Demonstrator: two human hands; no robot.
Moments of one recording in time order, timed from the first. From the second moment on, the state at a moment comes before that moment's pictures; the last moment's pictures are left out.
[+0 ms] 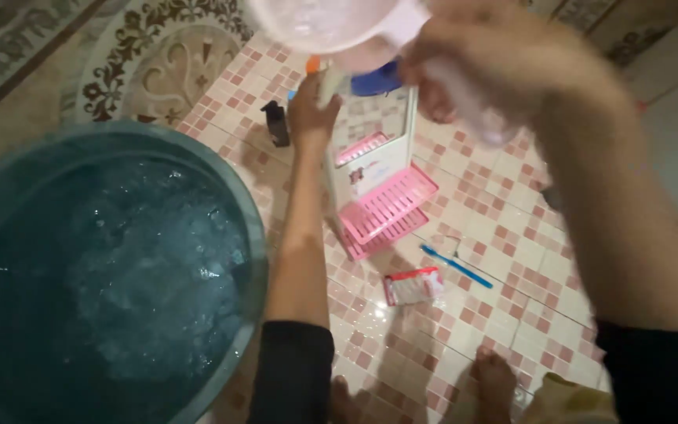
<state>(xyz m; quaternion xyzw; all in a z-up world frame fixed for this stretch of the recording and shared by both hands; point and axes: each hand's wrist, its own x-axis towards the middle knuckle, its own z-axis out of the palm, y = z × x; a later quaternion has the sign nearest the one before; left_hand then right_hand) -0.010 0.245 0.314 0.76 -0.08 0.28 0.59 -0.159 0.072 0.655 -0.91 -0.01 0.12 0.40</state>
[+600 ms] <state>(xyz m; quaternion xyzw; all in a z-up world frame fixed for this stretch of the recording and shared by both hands) -0.022 0.124 0.440 0.88 -0.14 0.31 0.32 -0.084 -0.119 0.562 -0.95 -0.01 -0.02 0.30</state>
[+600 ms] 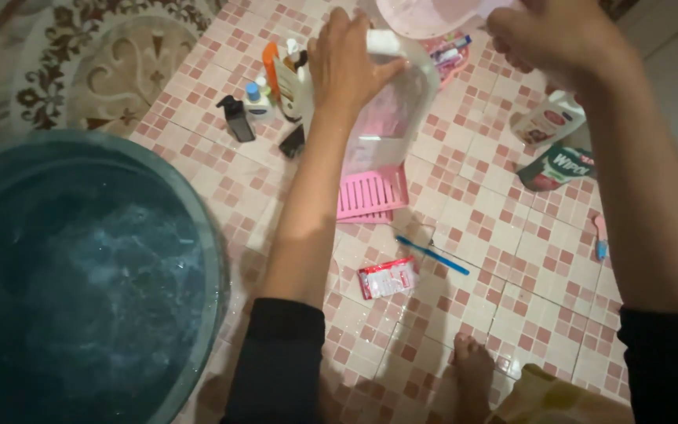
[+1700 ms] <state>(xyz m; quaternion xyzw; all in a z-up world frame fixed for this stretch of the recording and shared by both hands) -0.072 0.184 0.209 0.65 -0.03 -0.03 0.76 -0.204 -0.200 0.144 -0.60 0.38 0.01 0.70</state>
